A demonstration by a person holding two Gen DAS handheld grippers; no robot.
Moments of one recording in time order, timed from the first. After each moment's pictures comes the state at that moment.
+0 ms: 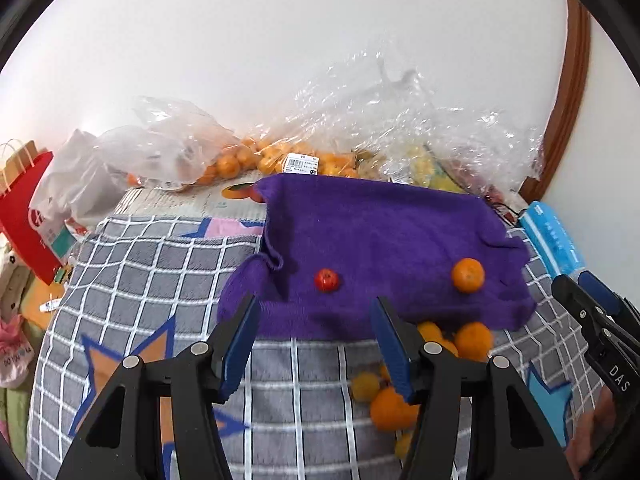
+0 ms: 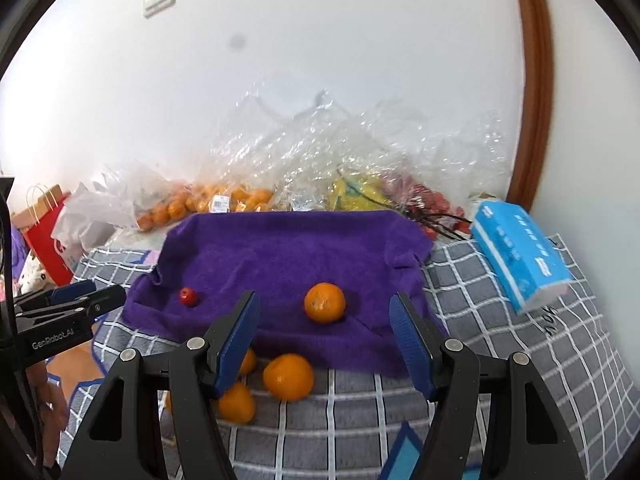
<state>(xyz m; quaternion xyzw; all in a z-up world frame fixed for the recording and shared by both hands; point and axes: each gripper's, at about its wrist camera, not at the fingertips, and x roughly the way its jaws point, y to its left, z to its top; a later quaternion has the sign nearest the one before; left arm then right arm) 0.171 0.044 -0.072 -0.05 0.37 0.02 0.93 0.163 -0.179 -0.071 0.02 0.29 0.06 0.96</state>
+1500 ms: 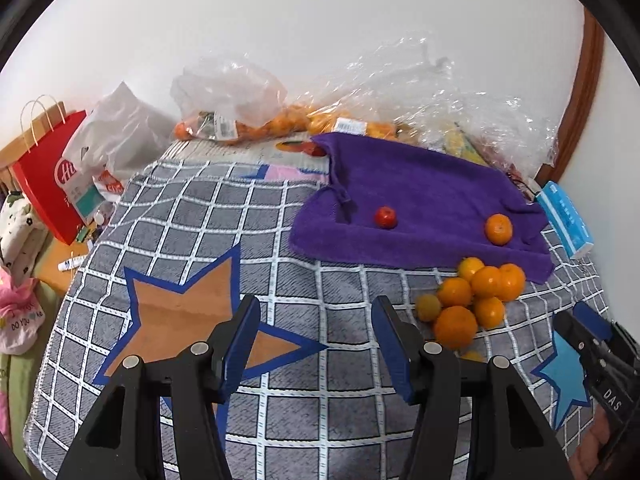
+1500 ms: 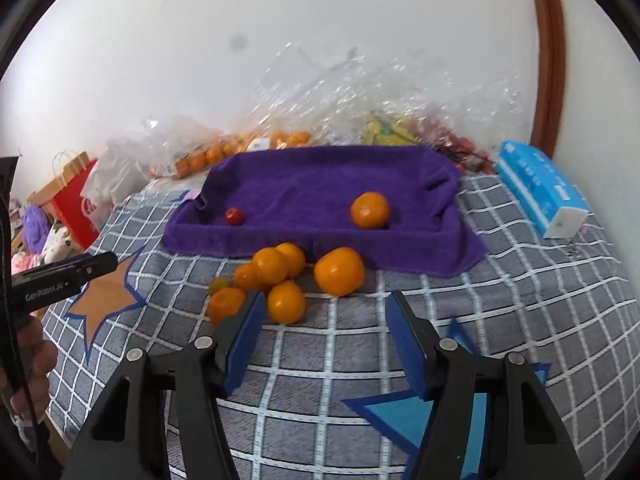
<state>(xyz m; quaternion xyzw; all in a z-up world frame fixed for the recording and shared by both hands) 0.120 0.096 -0.104 -0.07 0.40 0.05 0.91 0.115 -0.150 -0.123 0.02 0.35 0.12 0.93</state>
